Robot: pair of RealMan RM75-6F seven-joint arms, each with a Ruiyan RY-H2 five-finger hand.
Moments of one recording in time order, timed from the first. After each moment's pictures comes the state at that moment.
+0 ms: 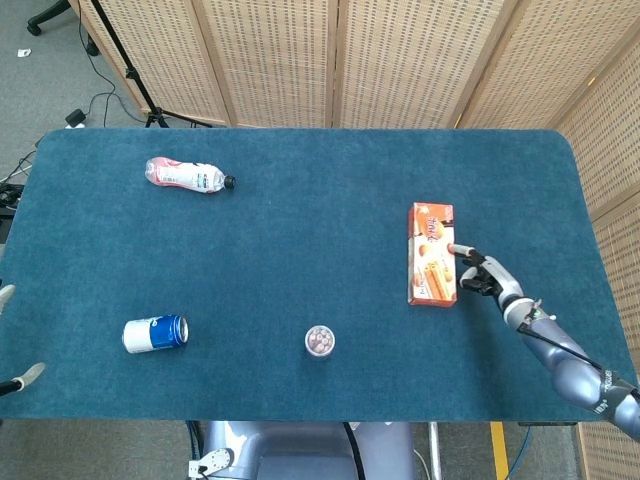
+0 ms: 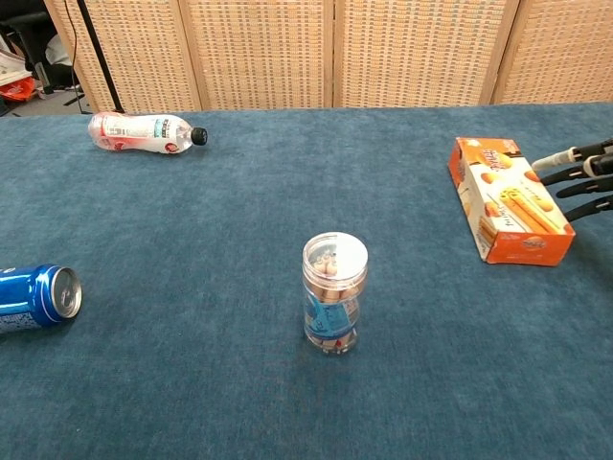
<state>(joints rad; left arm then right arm) 0.02 -0.97 -0.01 -1.75 1.58 1.60 -0.09 0.63 -1.12 0.35 -1.53 -0.64 0.34 0.59</state>
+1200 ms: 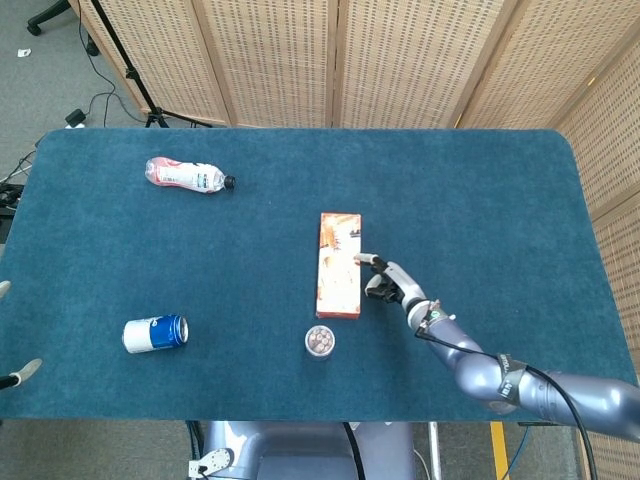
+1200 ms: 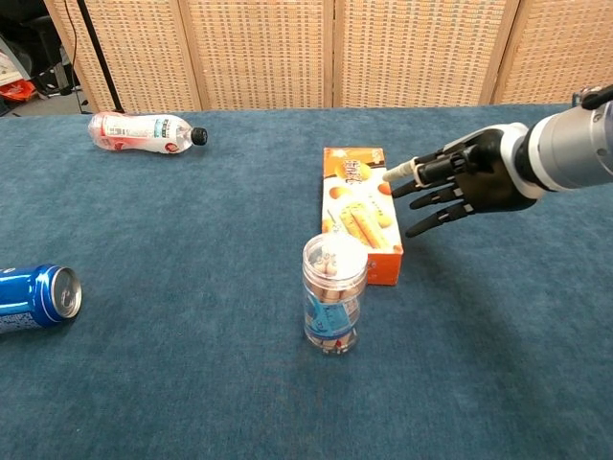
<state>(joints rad) 0.00 -0.95 -0.02 -1.75 1.52 1.55 -0.12 1.02 -1.28 0.24 -1.78 -0.18 0.63 0.36</state>
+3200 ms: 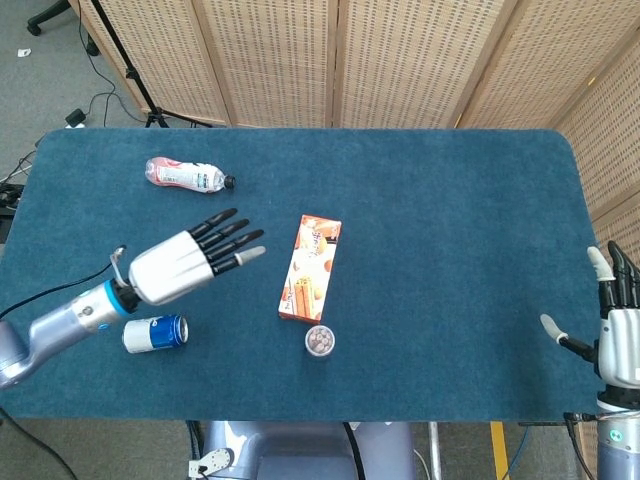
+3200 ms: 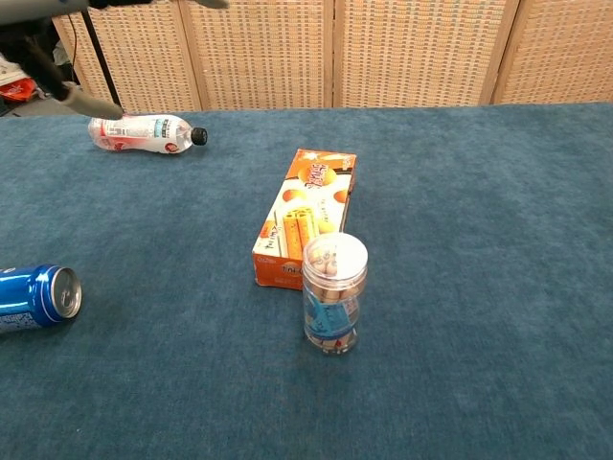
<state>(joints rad) -0.79 -1.15 -0.16 -1.34 2.07 1.18 -0.09 0.17 -1.19 0.09 -1.62 -1.43 1.80 0.08</state>
